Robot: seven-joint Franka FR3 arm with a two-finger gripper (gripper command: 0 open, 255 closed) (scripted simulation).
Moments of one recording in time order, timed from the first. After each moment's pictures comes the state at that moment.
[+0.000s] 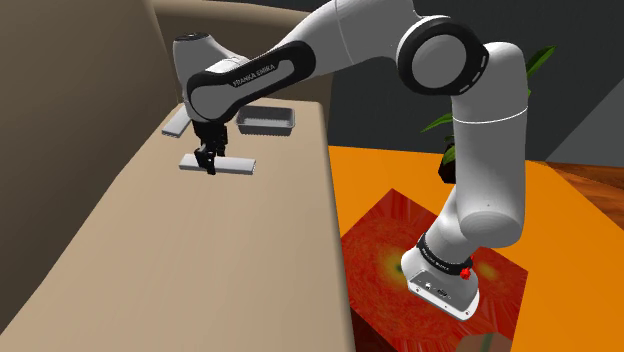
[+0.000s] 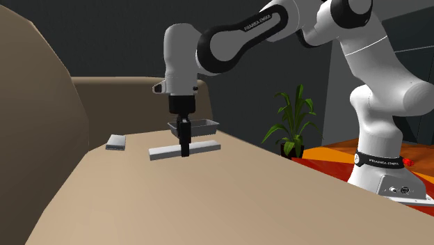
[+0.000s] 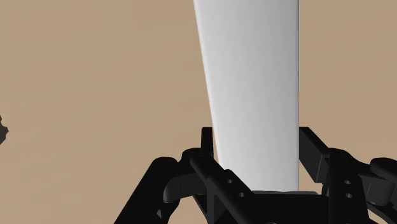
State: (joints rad) arm 0.24 0.51 0.24 -1.61 -0.13 2.09 -0.07
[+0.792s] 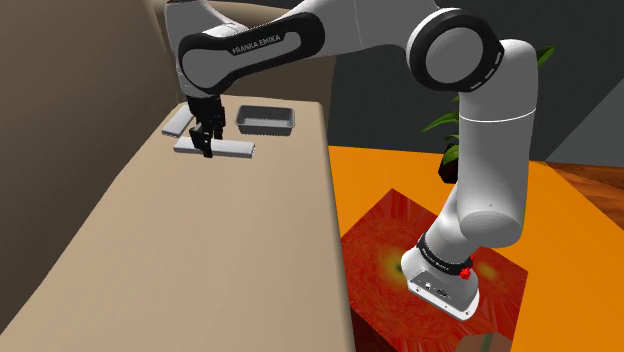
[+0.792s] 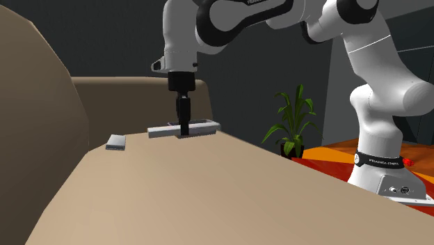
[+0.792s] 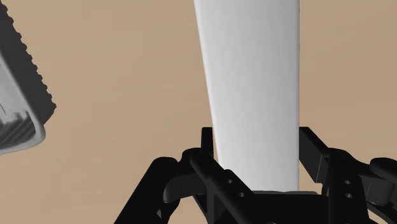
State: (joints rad) arm 0.24 0.45 0.25 -1.53 -0.12 1.96 -0.08
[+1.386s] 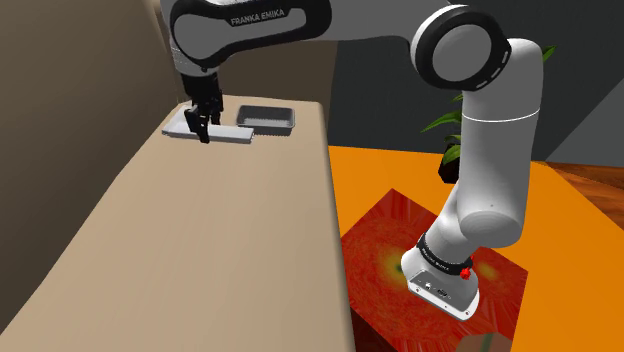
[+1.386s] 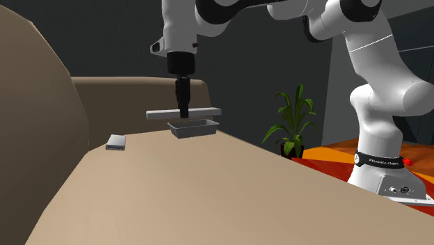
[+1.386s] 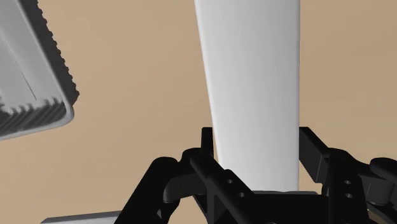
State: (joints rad) arm 0.24 0.42 0.26 -1.44 -0.11 1.85 -0.09
